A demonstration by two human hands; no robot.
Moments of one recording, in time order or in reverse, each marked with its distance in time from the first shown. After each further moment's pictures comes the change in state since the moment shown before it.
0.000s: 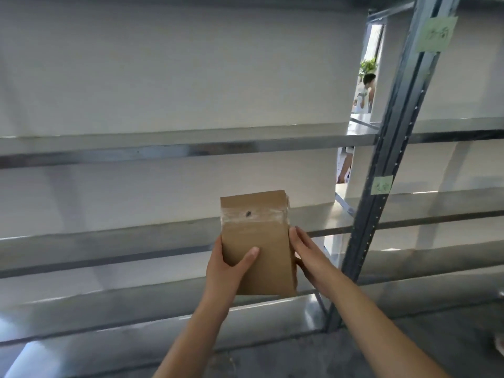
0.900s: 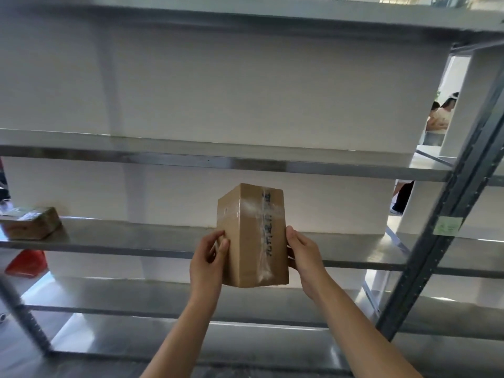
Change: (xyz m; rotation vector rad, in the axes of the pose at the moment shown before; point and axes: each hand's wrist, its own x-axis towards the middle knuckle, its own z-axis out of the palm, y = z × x) left_hand 0.025 -0.004 -0.130 -0.155 0.308 0.135; right_hand 0.017 -0.049 0.142 -0.038 0.023 -0.112
